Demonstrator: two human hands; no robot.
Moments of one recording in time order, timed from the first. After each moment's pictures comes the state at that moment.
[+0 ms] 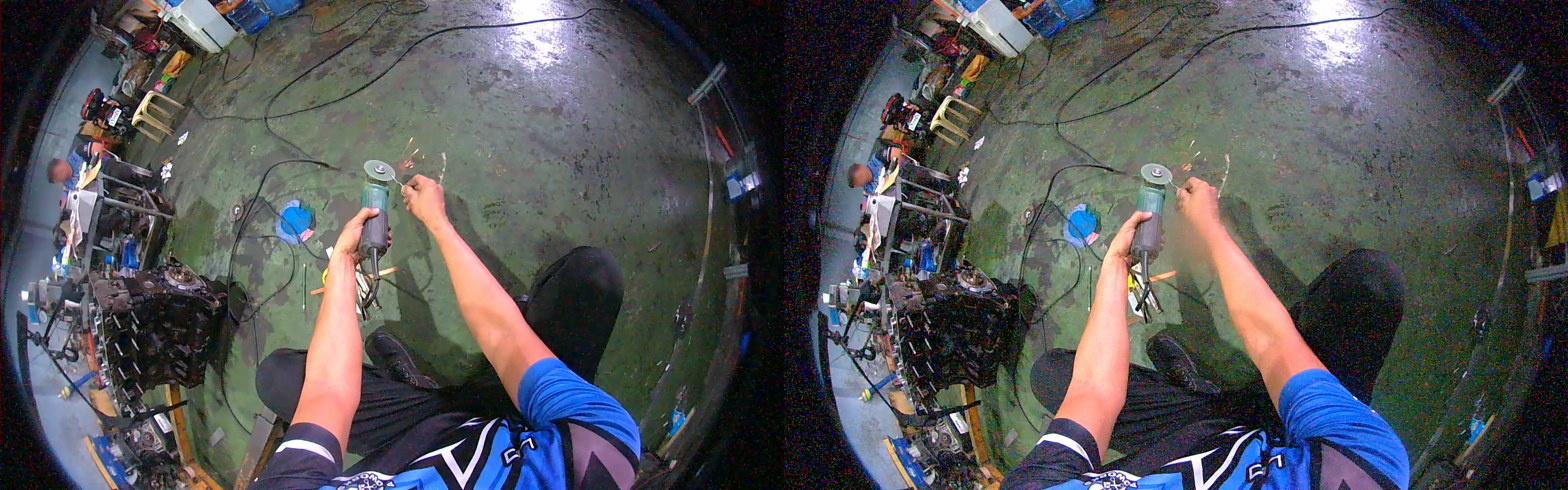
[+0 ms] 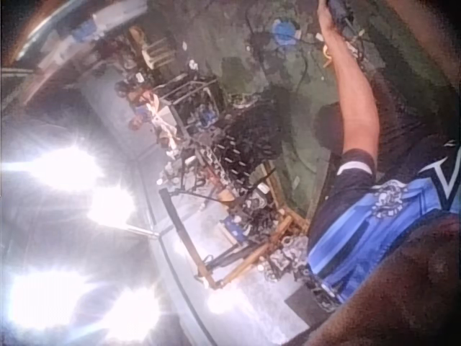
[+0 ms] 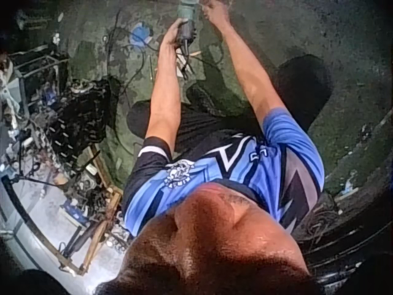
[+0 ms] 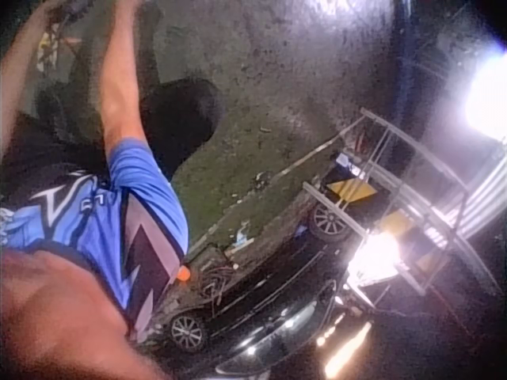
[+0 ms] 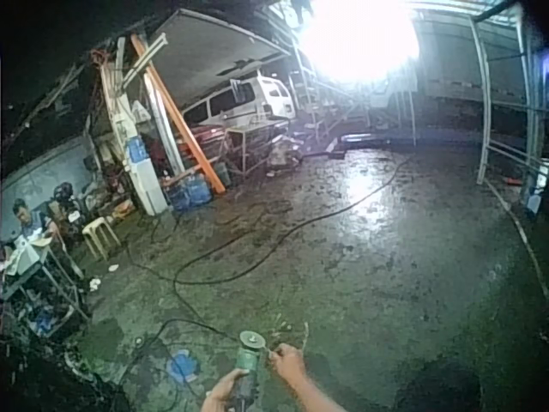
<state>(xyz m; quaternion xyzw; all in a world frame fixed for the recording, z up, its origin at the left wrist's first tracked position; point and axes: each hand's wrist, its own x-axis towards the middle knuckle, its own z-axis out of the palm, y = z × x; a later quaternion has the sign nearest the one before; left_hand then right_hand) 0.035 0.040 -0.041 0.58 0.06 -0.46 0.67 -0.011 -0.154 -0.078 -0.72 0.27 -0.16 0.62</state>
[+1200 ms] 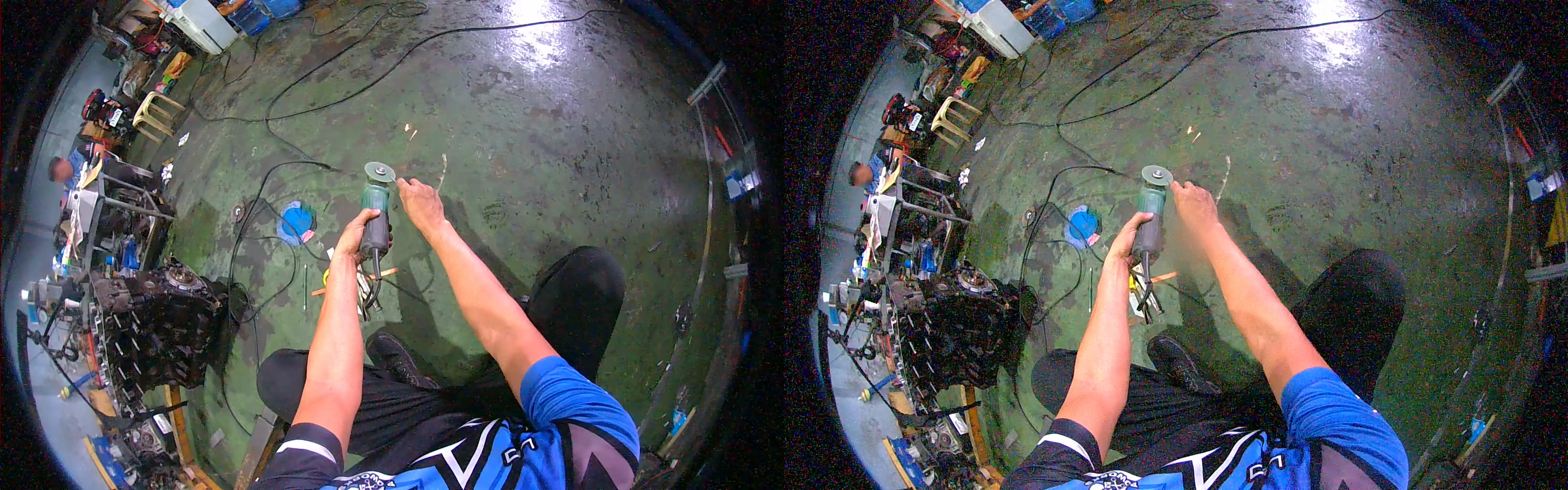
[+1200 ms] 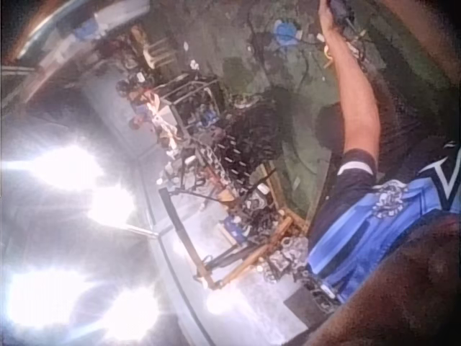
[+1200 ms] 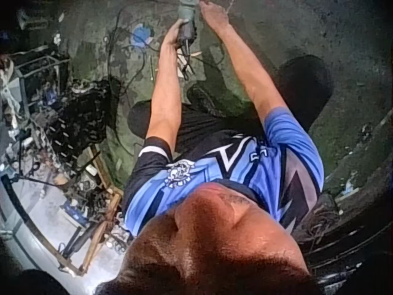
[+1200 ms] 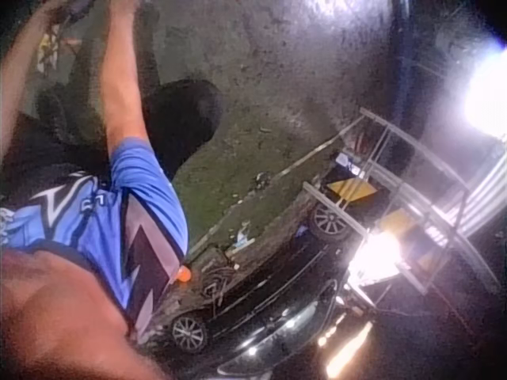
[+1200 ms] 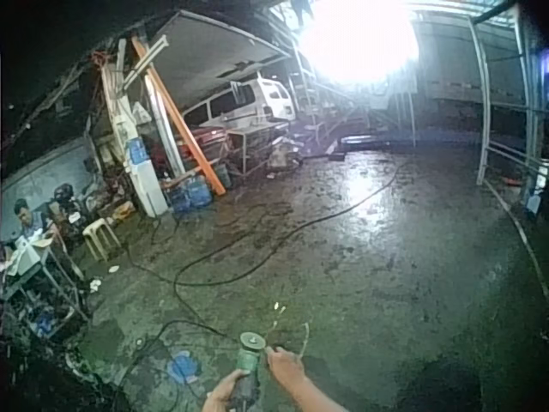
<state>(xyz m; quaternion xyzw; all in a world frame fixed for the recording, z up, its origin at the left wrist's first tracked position) 0.029 0.028 -0.037 0.59 0.06 -0.45 0.67 -0.026 -0.159 -0.052 -0.95 0.11 -0.17 0.24</state>
